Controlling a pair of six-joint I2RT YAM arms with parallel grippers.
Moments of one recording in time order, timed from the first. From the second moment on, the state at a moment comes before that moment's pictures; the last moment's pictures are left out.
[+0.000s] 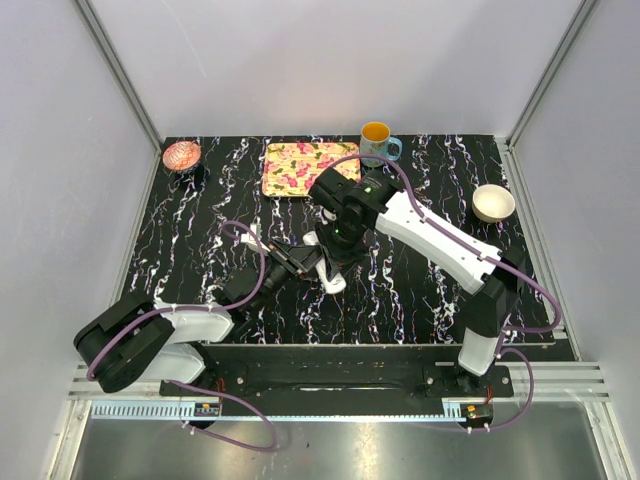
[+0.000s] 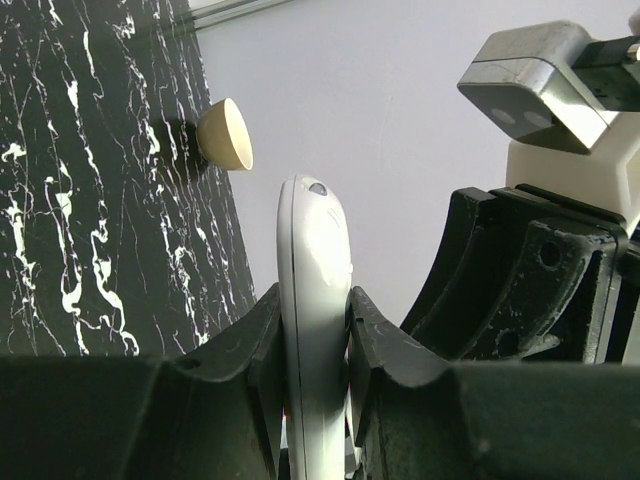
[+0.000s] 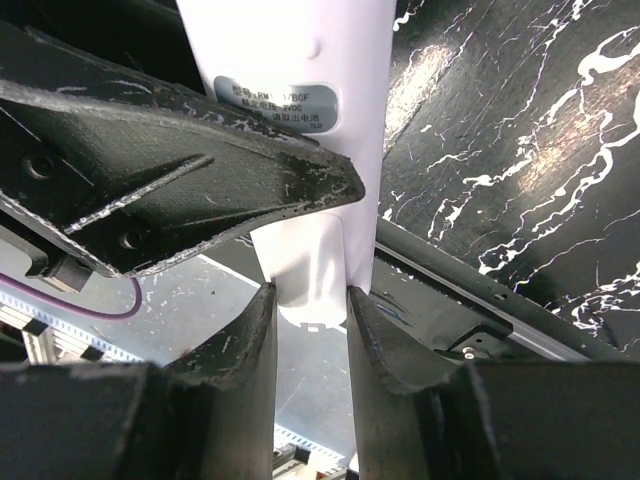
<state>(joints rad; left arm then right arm) -0.80 1.30 0.25 1.18 -0.06 -1.34 0.89 1.80 1.88 -1.35 -0.15 0.48</state>
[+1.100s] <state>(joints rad) -0.81 1.31 0.25 1.16 -0.08 -1.33 0.87 1.77 1.80 -1.29 -0.18 0.51</state>
